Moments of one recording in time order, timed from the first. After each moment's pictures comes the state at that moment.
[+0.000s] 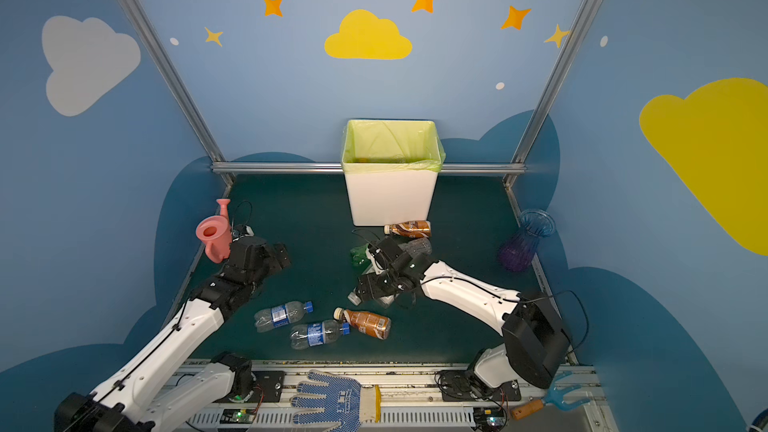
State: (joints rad) left arm -0.30 0.95 0.68 -0.45 -0.35 -0.64; right arm 0.92 1.47 1.00 -0.59 -0.18 0.47
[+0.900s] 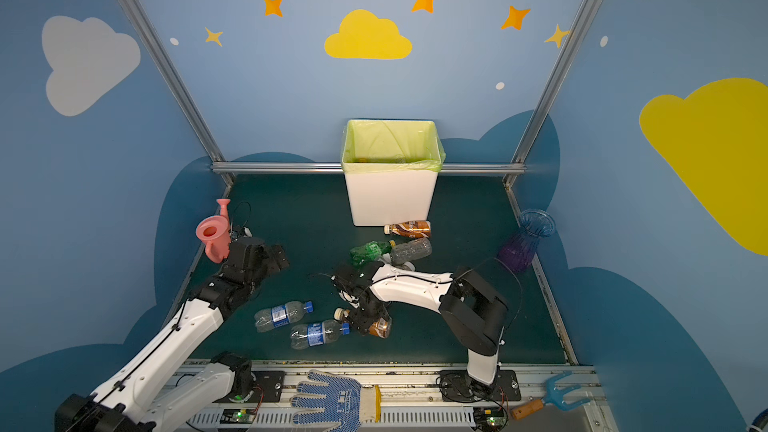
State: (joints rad) left arm -0.28 0.94 0.68 -0.48 -0.35 -0.64; right arm 1.12 1.82 1.24 -0.95 -0.06 0.15
